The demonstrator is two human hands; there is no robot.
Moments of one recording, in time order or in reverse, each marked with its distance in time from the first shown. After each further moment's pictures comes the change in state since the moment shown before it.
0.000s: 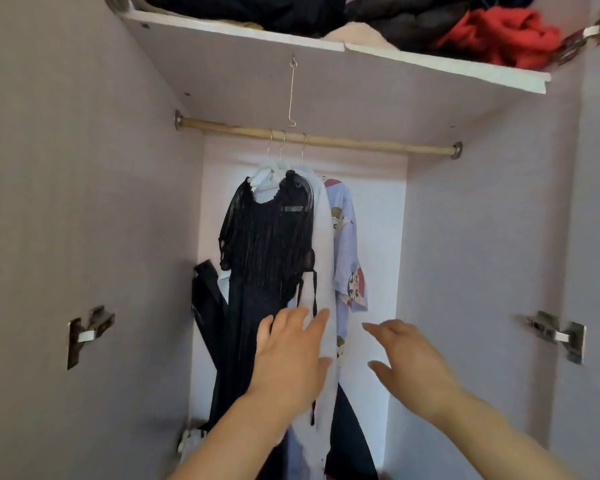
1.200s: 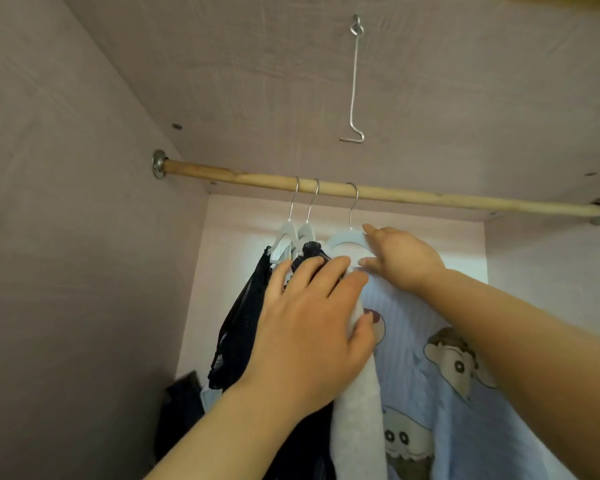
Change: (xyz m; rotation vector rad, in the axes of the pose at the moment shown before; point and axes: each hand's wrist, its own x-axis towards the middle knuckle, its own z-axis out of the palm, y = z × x) left_hand 0.287 -0.130 0.034 0.045 0.687 0.270; right_hand 0.457 0.031 -0.040 -0.174 0.358 -0.104
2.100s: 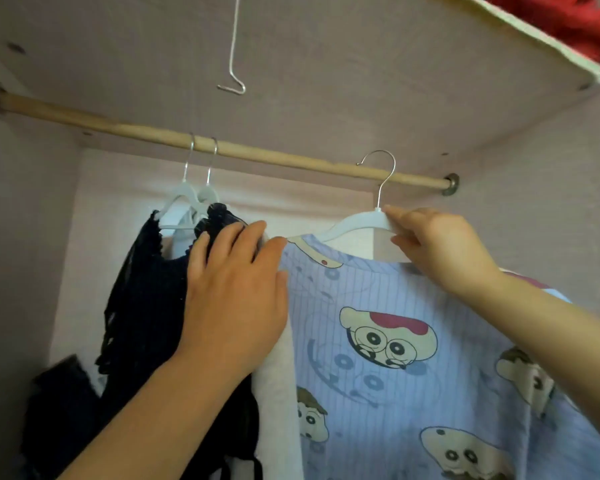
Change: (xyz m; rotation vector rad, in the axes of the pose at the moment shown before) left_hand 0.001 0.036 0.022 -0.042 -0.005 -0.083; right_hand -0.146 0.079 -0.072 -0.123 0.278 0.058
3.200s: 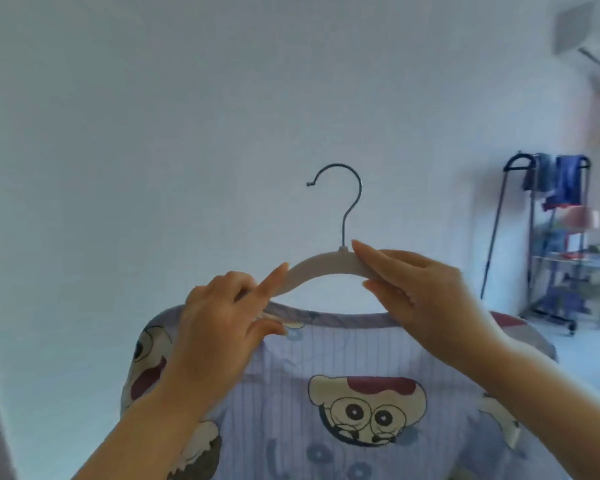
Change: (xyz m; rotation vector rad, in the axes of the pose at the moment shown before) left_hand -0.175 0.614 -0.421 -1.991 0.122 0.686; right_hand -0.469 -0.151 -0.732 -1.172 -0.297 0.817
